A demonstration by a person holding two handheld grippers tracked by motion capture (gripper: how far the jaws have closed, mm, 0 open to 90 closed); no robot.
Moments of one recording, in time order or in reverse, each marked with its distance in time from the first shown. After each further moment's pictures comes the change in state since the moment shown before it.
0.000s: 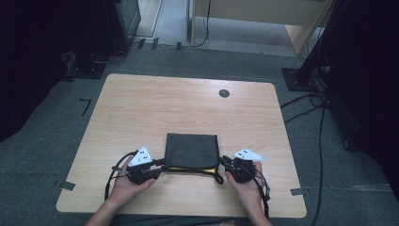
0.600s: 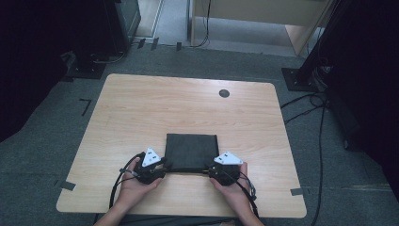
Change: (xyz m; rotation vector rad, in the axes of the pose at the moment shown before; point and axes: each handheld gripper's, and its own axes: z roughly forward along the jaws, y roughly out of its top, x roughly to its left) left arm -0.010 -0.008 0.029 0.123 0.210 -0.001; right arm 0.036 -0.010 0.035 0.040 -0.053 -0.192
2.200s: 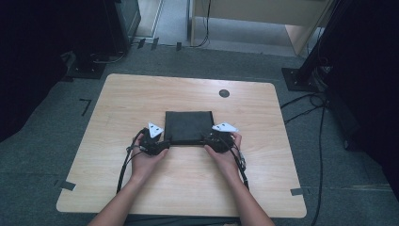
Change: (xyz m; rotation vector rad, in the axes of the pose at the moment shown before) left arm 0.048 0.047 0.045 -0.063 0.233 -0.139; right arm -0.049 0.060 0.071 -0.064 -0.012 0.148
